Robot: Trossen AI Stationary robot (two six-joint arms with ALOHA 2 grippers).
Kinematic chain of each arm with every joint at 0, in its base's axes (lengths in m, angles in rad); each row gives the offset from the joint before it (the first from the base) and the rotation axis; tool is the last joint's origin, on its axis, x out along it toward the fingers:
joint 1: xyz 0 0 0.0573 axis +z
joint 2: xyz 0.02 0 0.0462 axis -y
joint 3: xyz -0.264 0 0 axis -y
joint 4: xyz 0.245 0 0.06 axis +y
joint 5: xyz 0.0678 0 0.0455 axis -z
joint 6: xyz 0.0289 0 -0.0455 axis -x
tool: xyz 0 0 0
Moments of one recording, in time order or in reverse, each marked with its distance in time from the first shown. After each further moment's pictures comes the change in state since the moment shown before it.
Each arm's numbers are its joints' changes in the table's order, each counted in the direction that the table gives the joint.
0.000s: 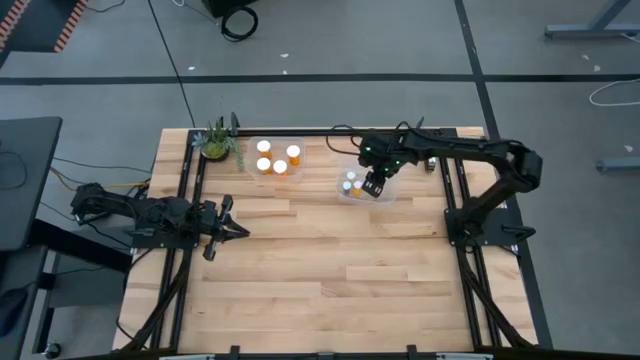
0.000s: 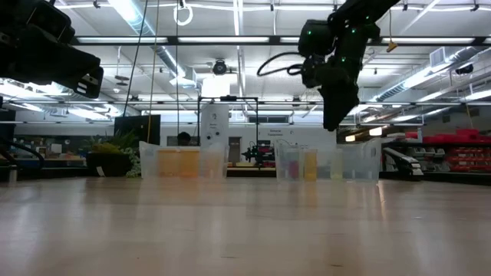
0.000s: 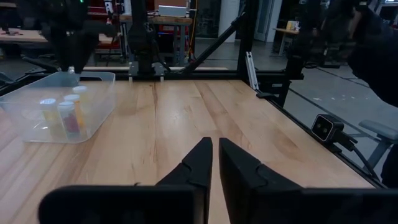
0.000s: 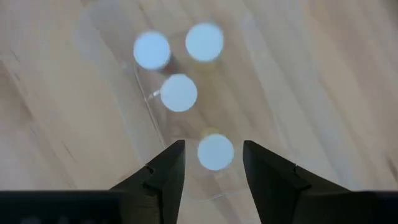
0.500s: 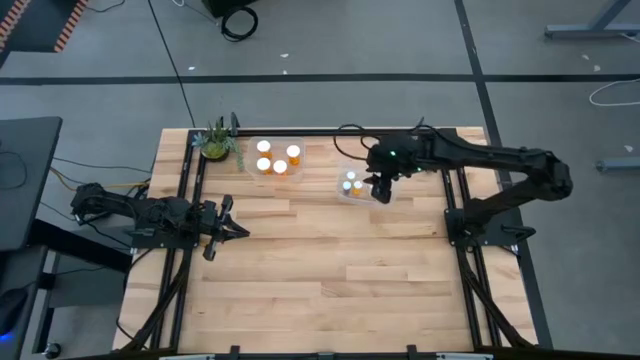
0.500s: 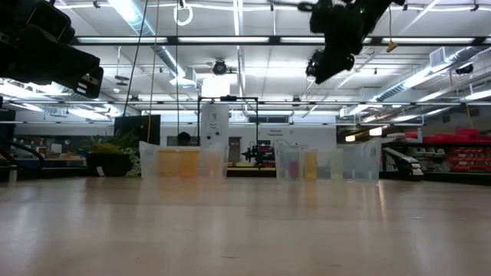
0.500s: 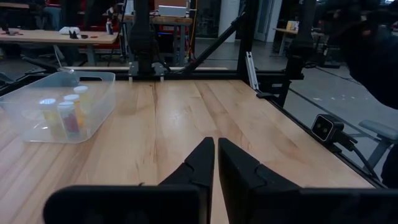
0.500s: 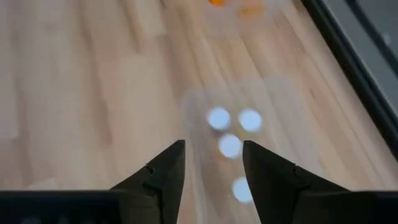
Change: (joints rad) left arm 0.000 0.000 0.000 0.000 0.000 0.000; right arm 0.136 0.250 -0.011 -0.110 0.014 0.081
